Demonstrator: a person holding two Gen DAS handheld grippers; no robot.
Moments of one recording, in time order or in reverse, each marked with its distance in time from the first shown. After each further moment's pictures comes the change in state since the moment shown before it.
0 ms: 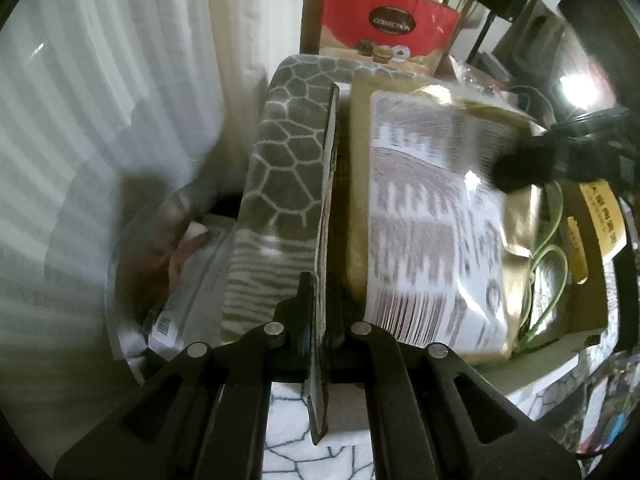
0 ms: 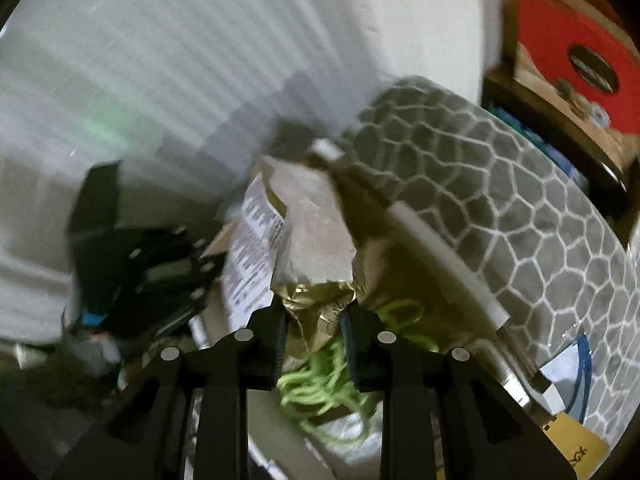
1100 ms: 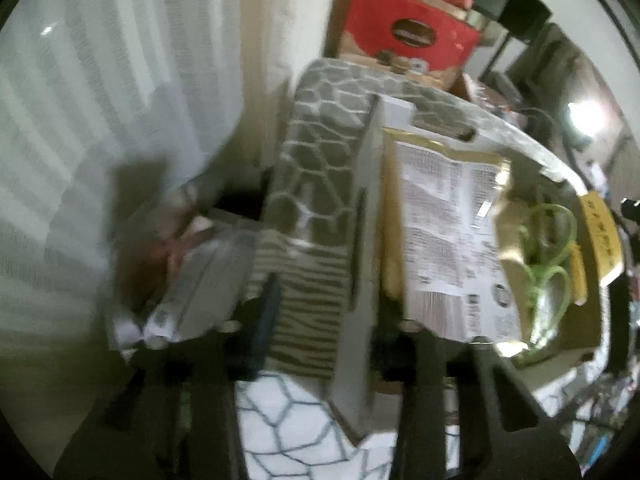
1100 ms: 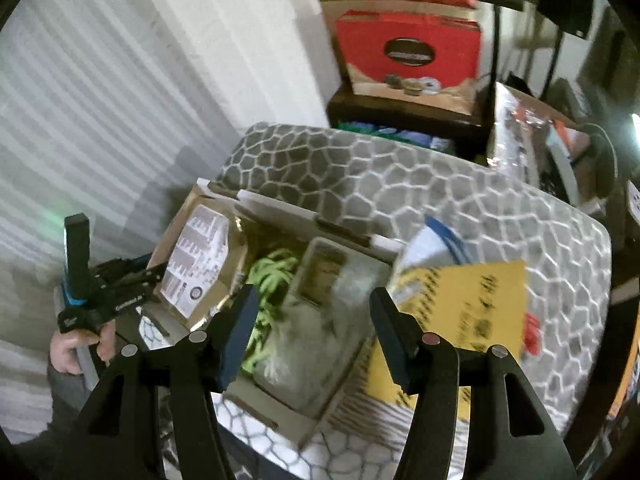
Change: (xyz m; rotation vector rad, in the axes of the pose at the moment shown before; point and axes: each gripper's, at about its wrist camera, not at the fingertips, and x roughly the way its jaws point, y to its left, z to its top) left arm 0.001 0.021 0.002 -0.071 -0.007 -0.044; right arm -0.112 -0.020 -0.098 0.321 -0.262 -0.289
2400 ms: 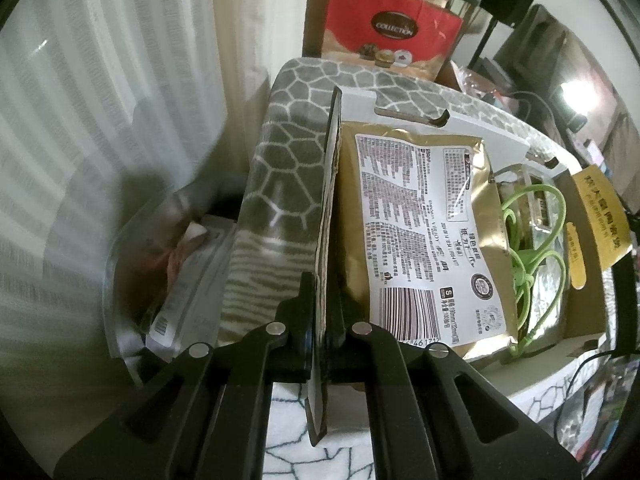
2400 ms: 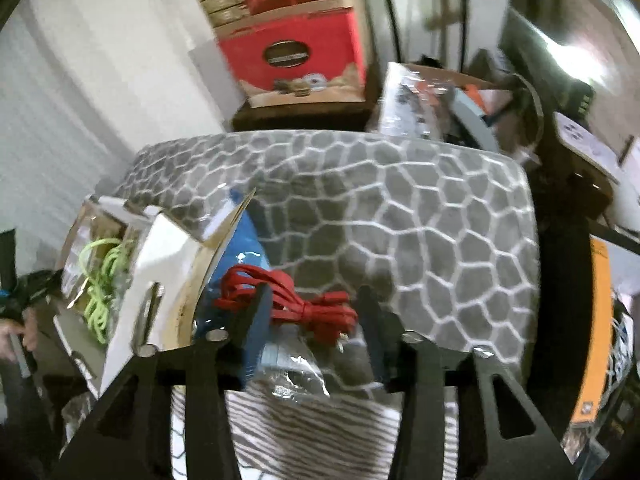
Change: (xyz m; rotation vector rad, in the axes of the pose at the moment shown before) left arm 0.000 -0.022 -0.001 0.055 -0.002 0.042; right arm -0.005 -0.160 -0.059 0.109 -0.089 -0.105
